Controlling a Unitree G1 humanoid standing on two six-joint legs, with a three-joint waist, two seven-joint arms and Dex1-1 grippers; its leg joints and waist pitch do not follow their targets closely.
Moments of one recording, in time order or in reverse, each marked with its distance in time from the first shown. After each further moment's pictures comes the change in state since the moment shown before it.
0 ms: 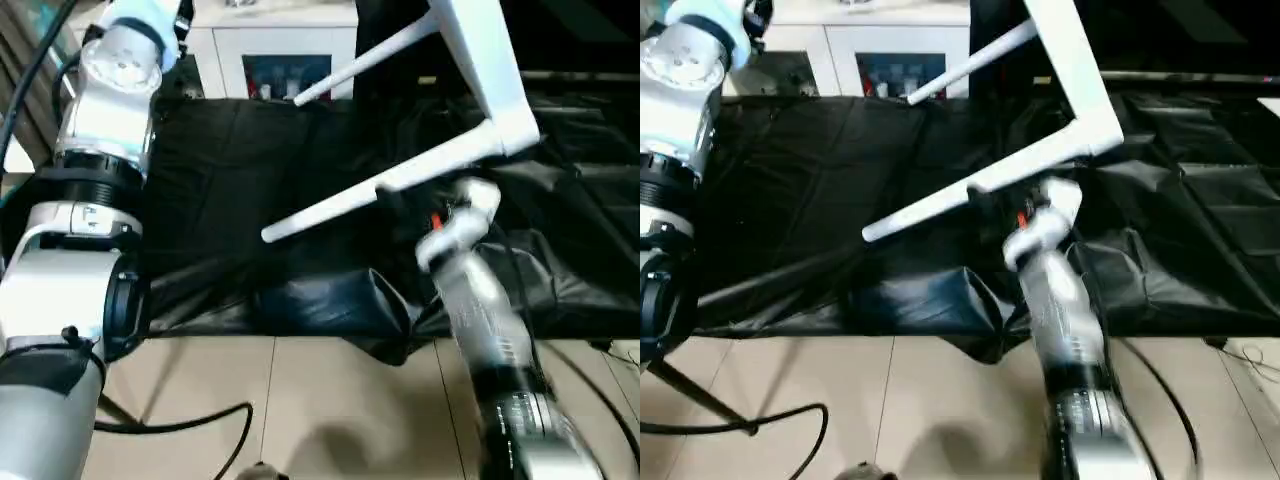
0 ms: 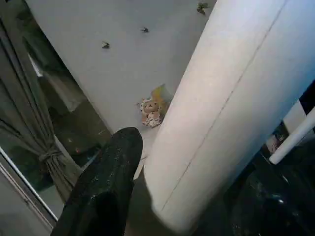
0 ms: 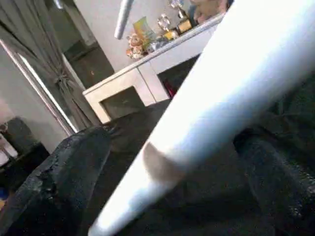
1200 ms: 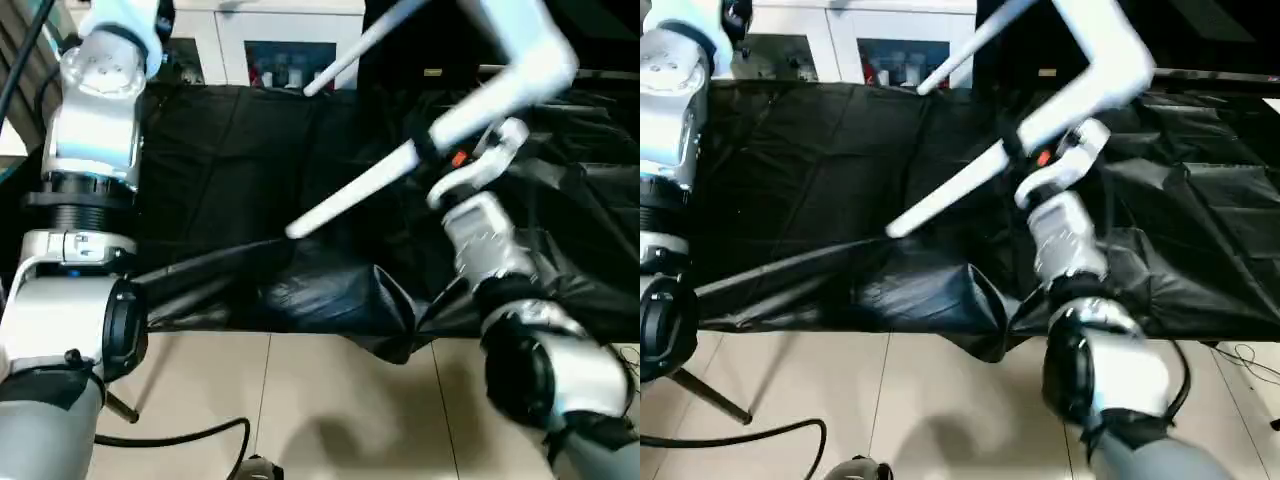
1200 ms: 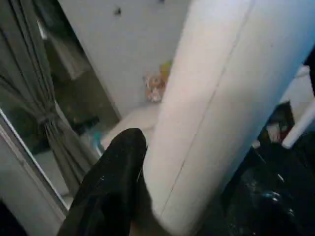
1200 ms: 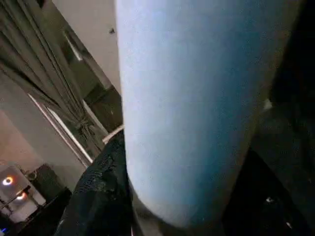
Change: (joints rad) left arm 0.121 -0.001 0.051 -0.233 -0.058 0.180 0.005; right arm -0.346 -0.109 -0.212 0.397 0.095 -0.127 0.173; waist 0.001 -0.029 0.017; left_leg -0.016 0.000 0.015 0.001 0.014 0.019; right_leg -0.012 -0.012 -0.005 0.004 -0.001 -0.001
